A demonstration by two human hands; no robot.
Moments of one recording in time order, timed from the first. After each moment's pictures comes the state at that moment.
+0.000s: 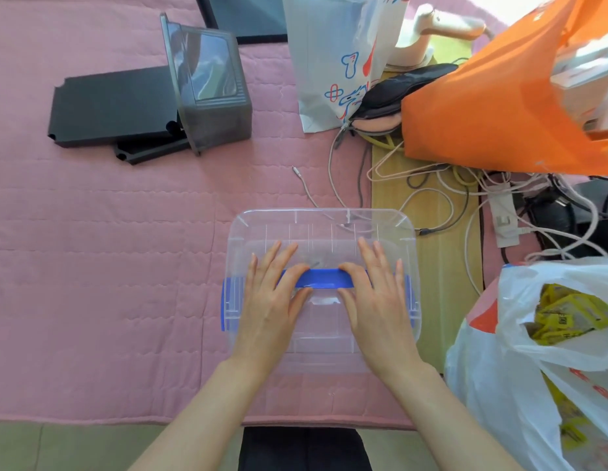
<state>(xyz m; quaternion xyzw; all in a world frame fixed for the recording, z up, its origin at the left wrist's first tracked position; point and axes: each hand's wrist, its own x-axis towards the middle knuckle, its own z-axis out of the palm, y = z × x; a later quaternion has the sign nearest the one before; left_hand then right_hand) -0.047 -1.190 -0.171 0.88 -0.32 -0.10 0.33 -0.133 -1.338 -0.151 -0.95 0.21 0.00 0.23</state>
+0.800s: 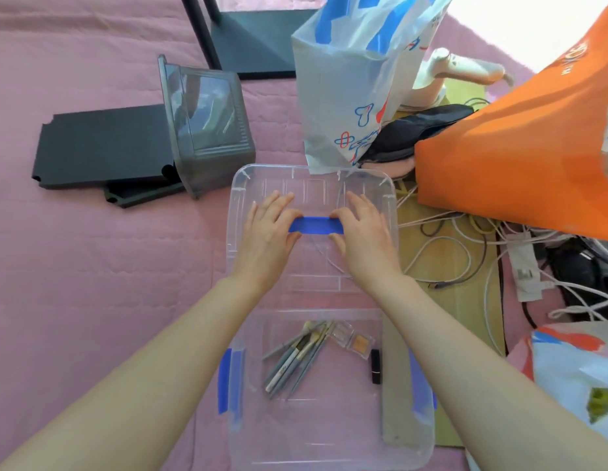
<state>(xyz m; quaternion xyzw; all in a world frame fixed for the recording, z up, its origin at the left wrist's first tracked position) 0.135 -1.265 -0.224 0.89 -0.35 -0.11 0.26 0.049 -1.421 -0.197 -0.96 0.20 0.06 0.21</state>
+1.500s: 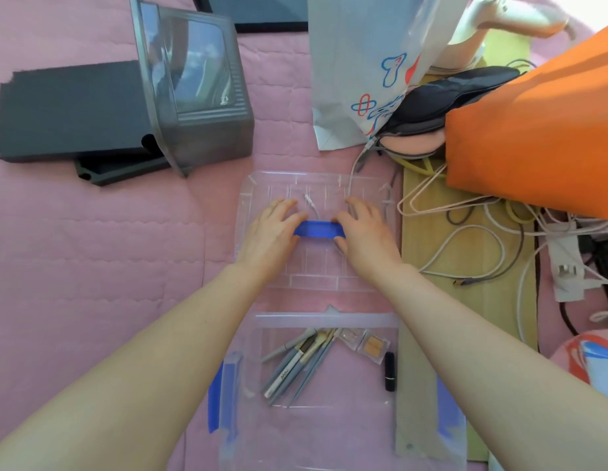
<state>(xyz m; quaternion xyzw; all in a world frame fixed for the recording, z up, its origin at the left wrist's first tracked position) 0.140 -1.262 -0.298 0.89 -0.36 -0.20 0.19 0.055 -1.425 -0.274 -0.95 0.16 0.19 0.17</state>
